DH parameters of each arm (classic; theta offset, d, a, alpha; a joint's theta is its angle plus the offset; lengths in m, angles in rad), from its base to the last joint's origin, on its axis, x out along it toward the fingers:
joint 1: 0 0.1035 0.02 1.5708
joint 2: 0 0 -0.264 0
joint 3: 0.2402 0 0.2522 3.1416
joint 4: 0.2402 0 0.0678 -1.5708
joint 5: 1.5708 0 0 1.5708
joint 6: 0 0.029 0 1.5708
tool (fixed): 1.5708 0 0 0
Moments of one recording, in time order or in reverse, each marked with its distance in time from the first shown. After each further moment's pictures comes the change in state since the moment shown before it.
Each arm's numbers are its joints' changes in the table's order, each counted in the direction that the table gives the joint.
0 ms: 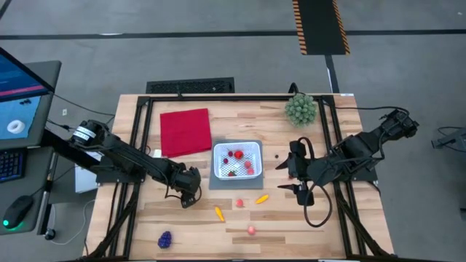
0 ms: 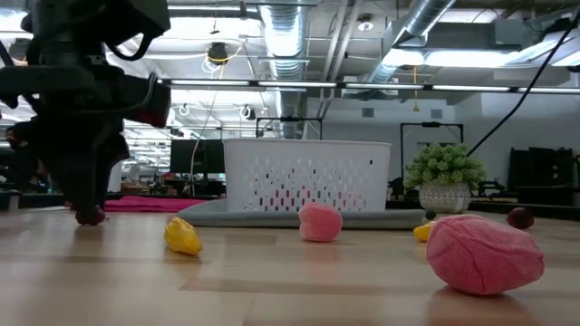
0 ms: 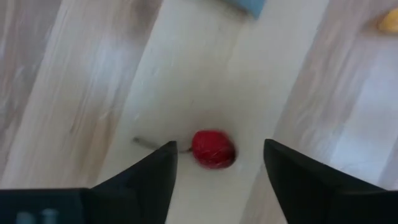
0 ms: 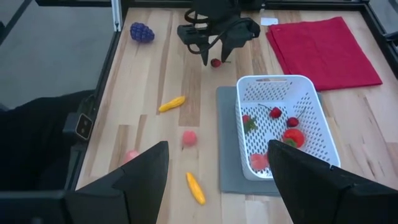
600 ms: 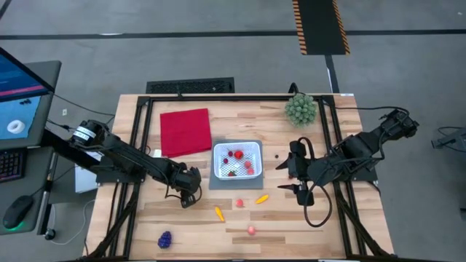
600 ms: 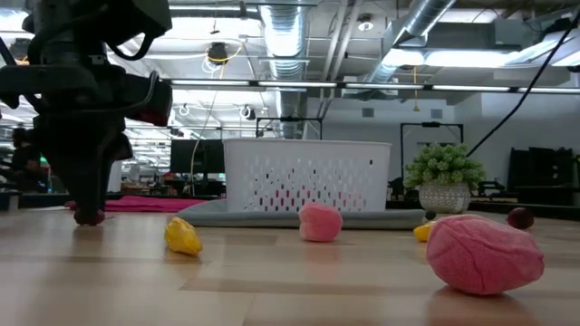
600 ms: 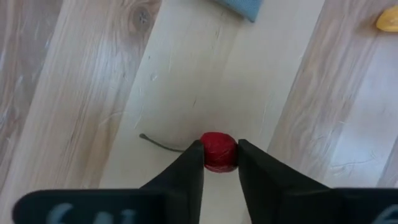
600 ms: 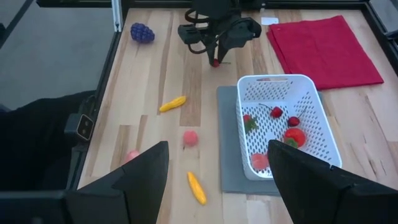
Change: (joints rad) left arm 0.000 0.000 0.000 -0.001 0.001 0.028; right arm 0.006 0.000 0.000 0.000 -0.001 0.008
